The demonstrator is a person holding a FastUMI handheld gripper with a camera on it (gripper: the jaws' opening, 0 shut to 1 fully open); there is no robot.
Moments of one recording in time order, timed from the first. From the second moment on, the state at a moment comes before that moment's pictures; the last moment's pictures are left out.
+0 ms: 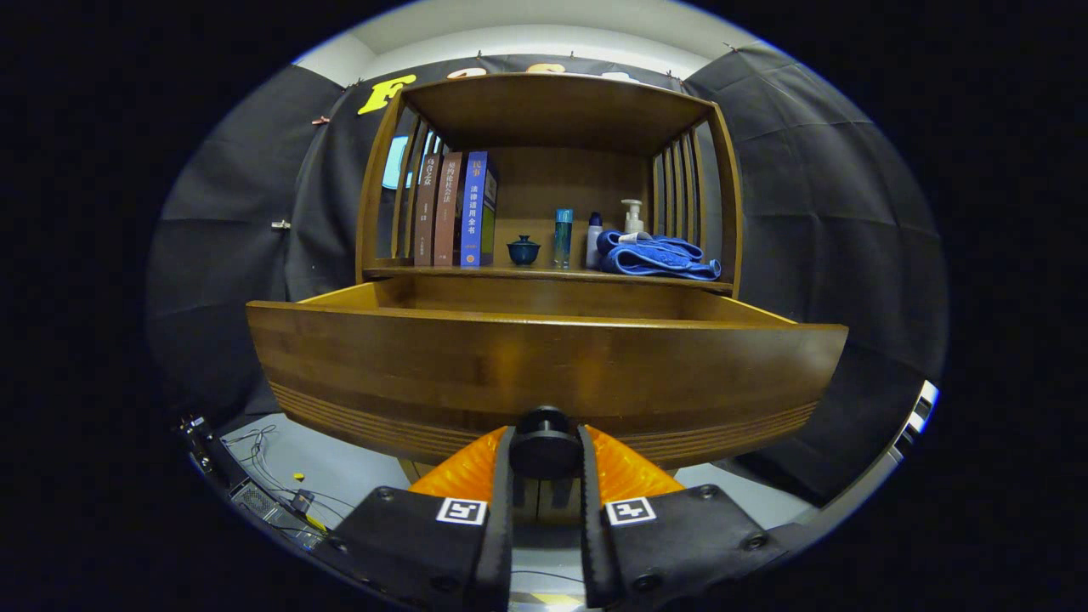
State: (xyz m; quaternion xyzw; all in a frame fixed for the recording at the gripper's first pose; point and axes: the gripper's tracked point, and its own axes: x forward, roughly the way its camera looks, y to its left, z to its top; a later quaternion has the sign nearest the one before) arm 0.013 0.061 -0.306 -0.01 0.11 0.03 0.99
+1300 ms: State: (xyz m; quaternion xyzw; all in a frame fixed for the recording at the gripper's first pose) arm 0.139 0.053 -0.251 0.06 0.47 -0.07 0.88
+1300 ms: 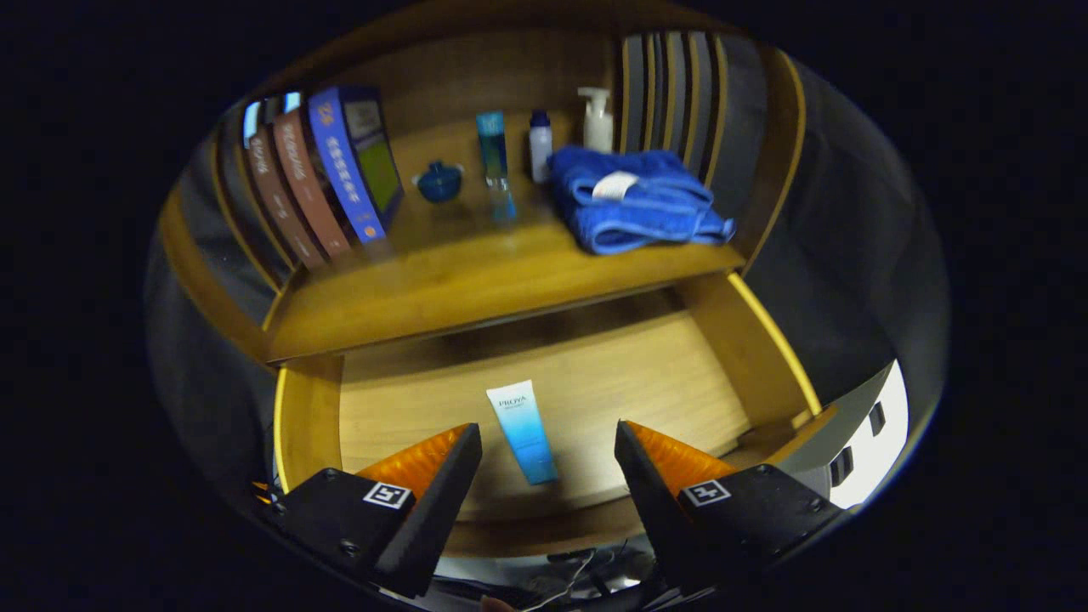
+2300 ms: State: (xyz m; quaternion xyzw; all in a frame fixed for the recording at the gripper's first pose) arm 0.138 0.073 -0.321 0.05 0.55 -0.01 0.83
